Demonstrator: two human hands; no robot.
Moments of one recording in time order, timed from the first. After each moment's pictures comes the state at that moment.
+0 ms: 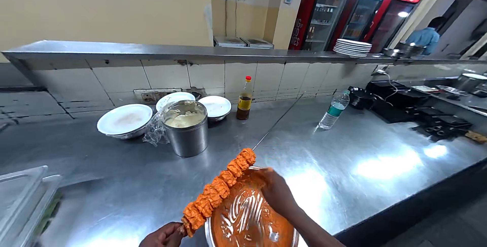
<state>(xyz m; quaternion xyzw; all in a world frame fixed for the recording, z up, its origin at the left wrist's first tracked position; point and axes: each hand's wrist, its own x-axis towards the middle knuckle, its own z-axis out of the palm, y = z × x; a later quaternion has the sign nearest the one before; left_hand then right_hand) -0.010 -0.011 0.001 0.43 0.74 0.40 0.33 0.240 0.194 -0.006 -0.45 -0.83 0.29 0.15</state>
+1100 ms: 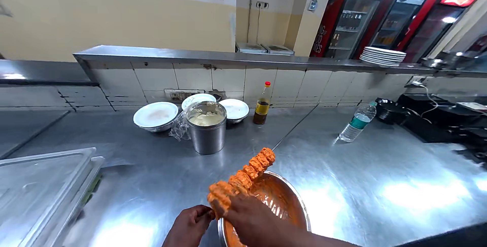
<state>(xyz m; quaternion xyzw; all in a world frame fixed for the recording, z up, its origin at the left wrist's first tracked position) 0.006 0.009 0.011 0.39 0.73 0.42 0.37 0.178 0.131 0.035 -0.05 -0.97 0.17 0.16</state>
